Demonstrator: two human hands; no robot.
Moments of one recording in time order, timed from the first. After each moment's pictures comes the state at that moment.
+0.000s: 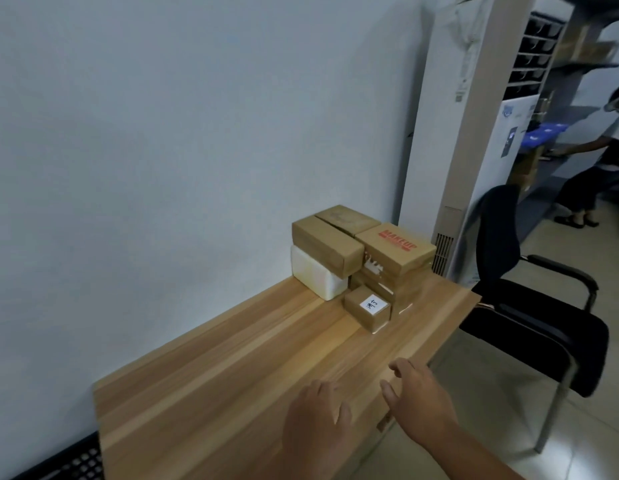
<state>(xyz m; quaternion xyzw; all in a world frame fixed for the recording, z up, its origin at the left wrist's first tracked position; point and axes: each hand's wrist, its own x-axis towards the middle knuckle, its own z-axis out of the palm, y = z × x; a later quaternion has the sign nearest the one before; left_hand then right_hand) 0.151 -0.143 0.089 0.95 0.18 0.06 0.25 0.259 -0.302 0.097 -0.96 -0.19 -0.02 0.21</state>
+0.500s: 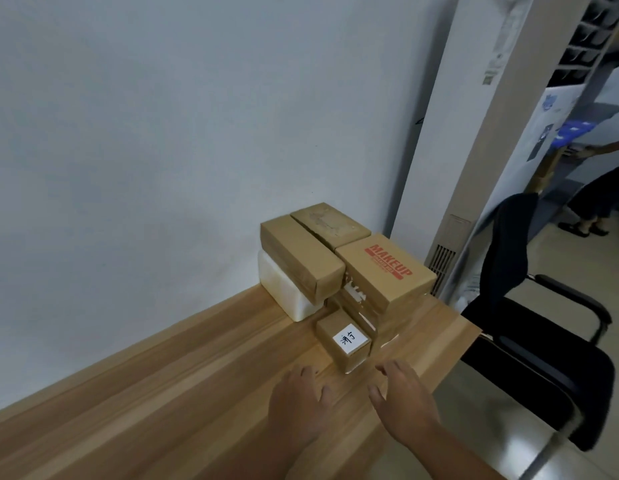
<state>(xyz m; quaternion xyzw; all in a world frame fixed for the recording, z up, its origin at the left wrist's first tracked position) 0.379 -0.110 0.039 0.94 0.23 0.03 0.26 0.465 -0.281 0.073 -0.96 -0.21 0.06 0.19</state>
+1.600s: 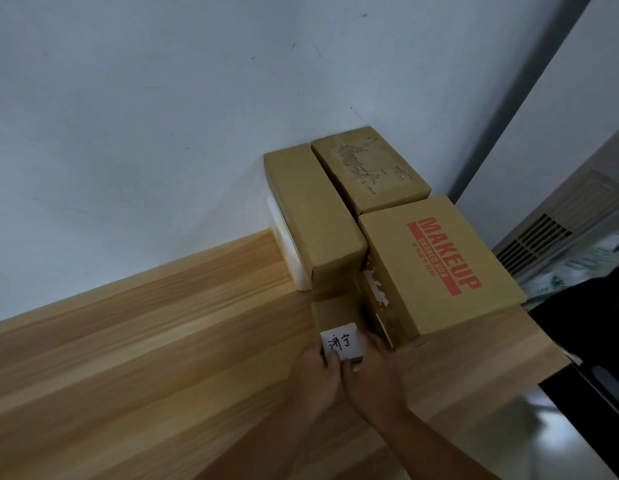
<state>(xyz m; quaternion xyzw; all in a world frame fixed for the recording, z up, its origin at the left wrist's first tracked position) 0.542 -0.119 -0.037 0.74 0.45 0.01 0.50 0.620 -0.209 -0.043 -0.90 -0.26 0.21 0.28</state>
